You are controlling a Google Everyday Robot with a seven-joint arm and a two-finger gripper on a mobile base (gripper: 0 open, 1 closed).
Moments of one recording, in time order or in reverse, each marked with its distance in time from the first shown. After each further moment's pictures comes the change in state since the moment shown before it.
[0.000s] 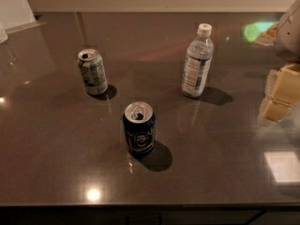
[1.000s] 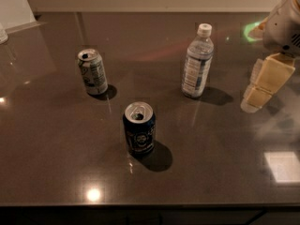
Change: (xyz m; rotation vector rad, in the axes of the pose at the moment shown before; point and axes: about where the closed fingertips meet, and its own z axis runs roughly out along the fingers) arm -0.014 -0.026 0.012 0.011 -0.072 0.067
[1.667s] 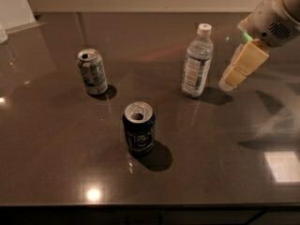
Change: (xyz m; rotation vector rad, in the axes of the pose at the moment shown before) arm -0.028 -0.048 0.026 0.019 -0.152 0.107
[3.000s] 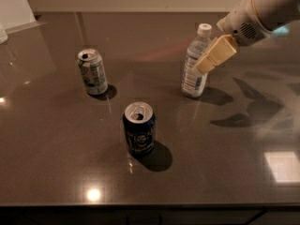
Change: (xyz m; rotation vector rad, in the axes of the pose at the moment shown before) arm -0.046 -0.030 0.048 -0.019 -0.211 0.083
